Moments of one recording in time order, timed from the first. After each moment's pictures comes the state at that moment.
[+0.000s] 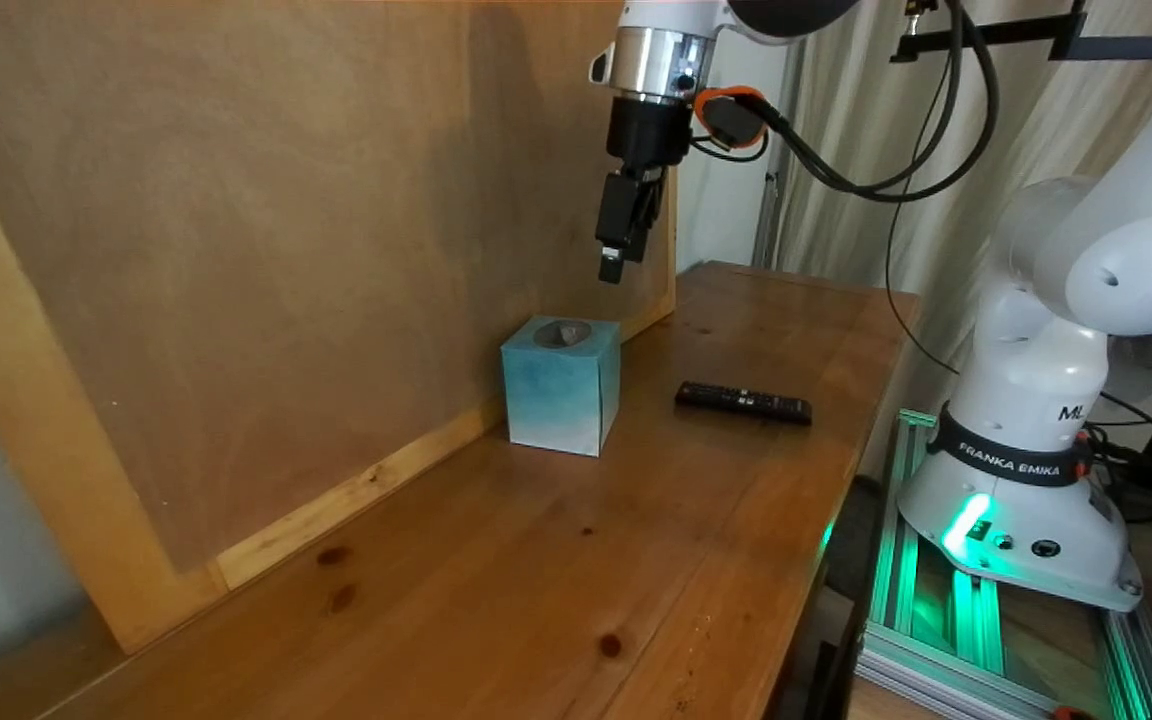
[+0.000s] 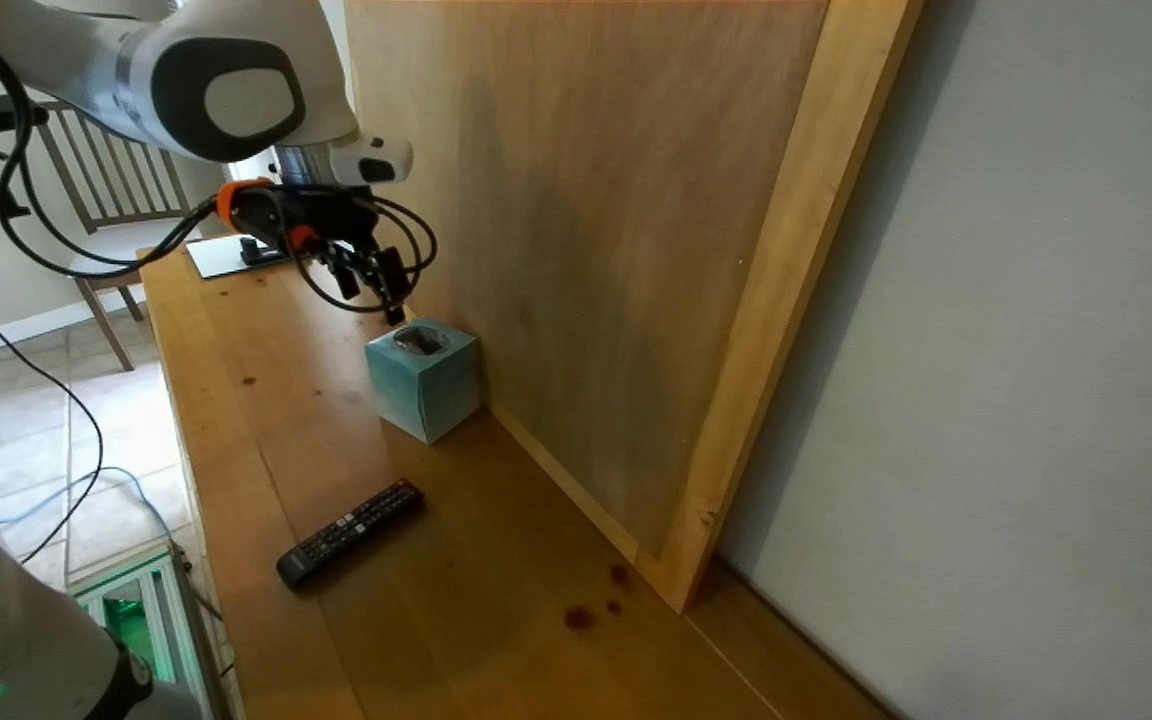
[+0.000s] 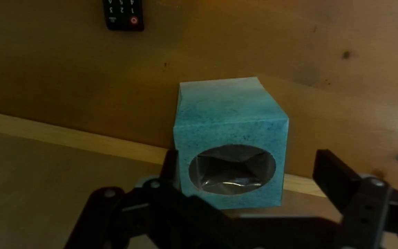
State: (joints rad) arm 0.18 -0.50 0.22 -2.54 0.10 2.19 0.13
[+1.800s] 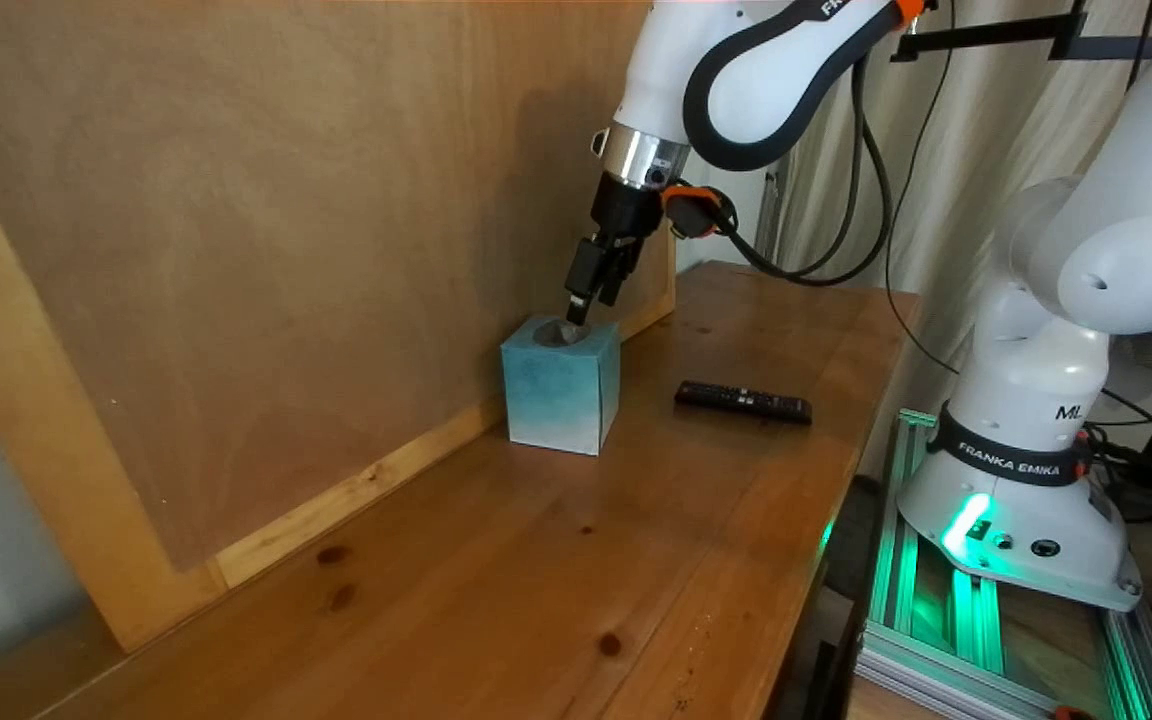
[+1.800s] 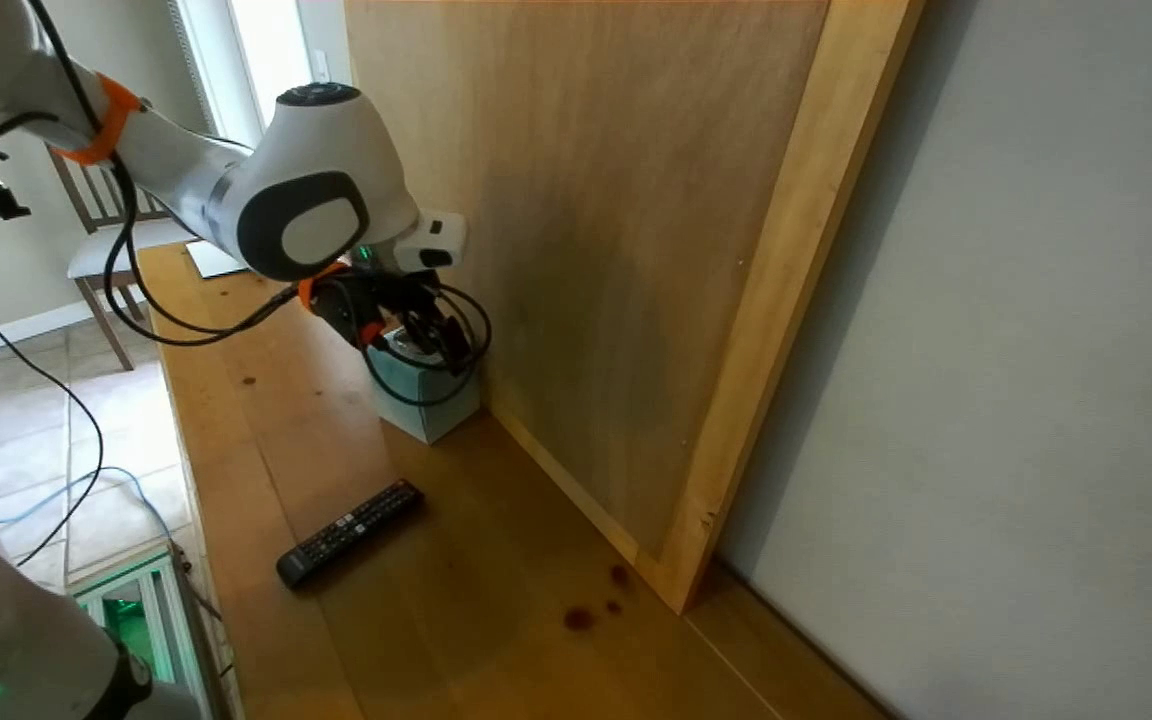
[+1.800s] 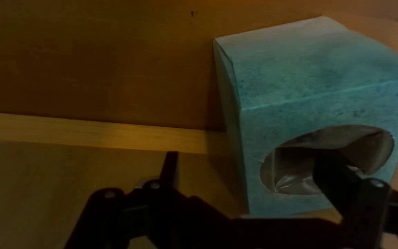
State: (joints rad) arm 0.14 -0.33 0.15 -2.67 0.10 2.65 0.13
